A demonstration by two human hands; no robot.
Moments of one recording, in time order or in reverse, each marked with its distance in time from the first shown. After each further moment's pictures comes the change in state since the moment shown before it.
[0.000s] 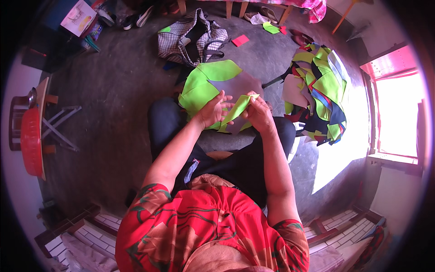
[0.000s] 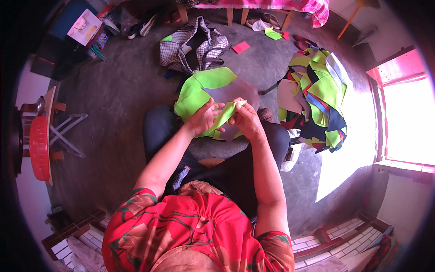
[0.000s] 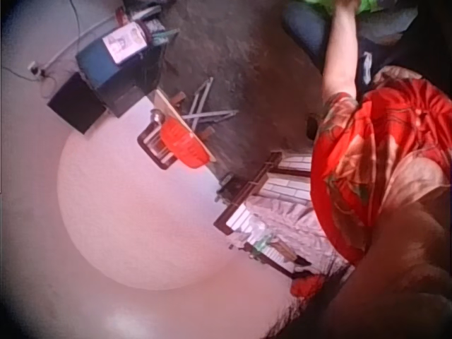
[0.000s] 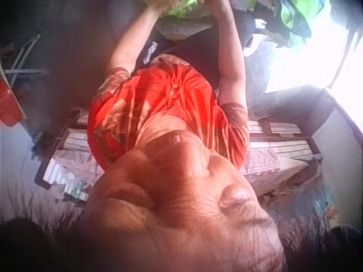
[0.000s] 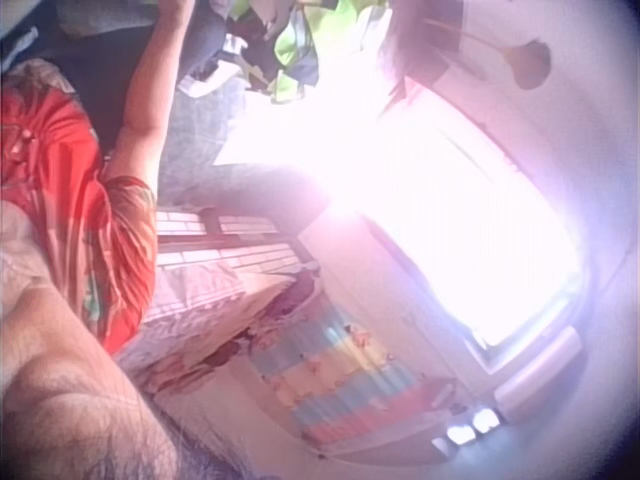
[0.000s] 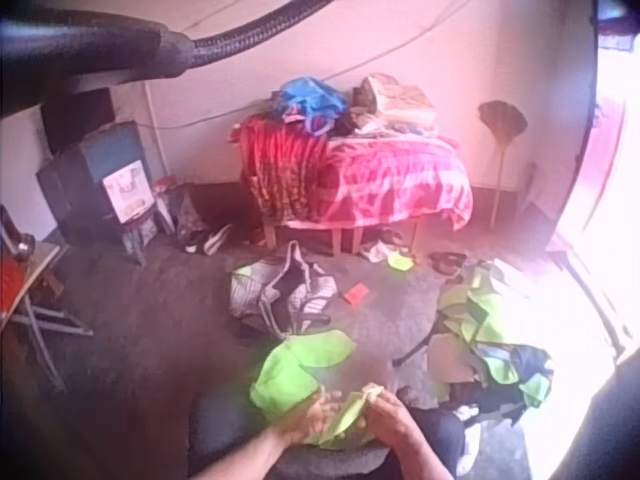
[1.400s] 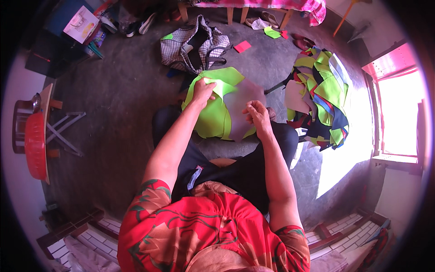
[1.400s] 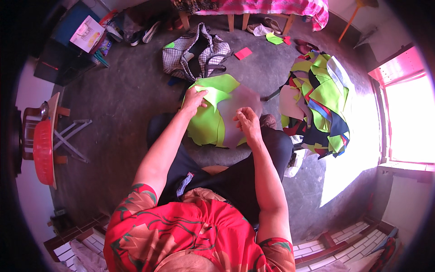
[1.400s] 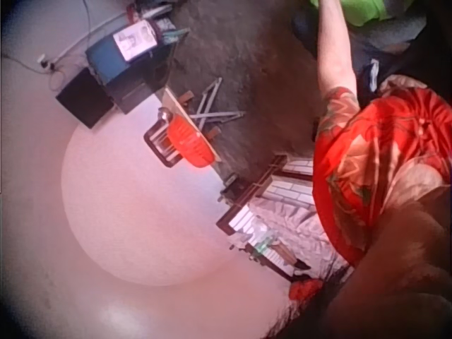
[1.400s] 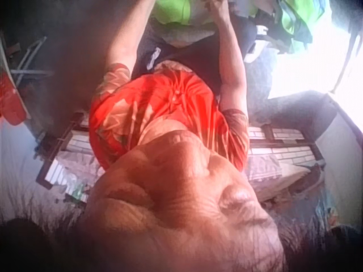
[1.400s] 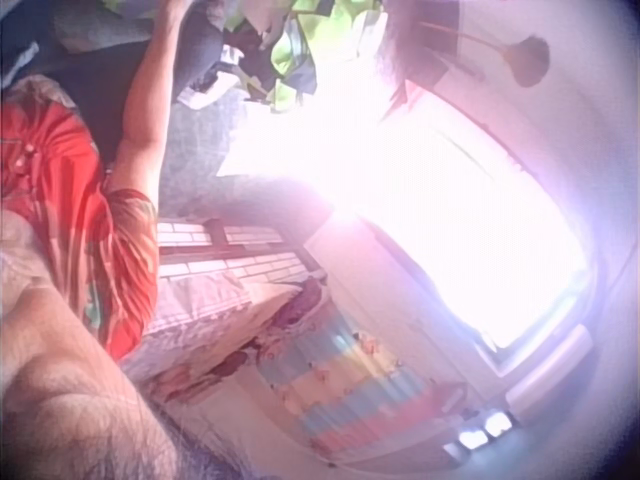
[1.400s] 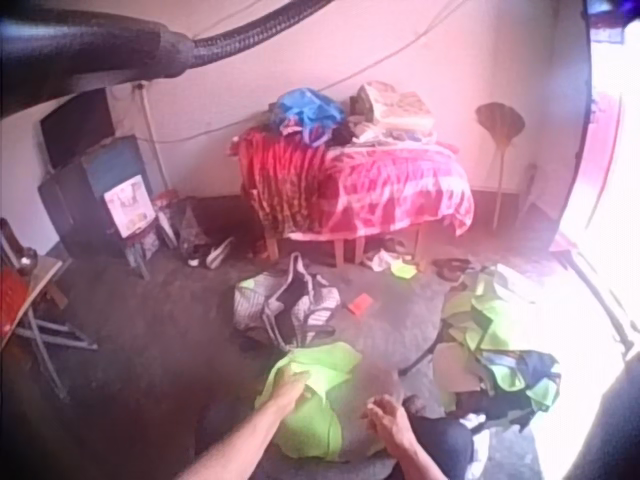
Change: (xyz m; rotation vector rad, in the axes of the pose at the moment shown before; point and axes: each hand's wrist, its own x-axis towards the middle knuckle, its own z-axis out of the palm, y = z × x) left_hand 0.038 0.069 -0.030 0.607 0.666 0.407; right_hand 0.008 0.011 -0.013 -0.673 0.447 0.034
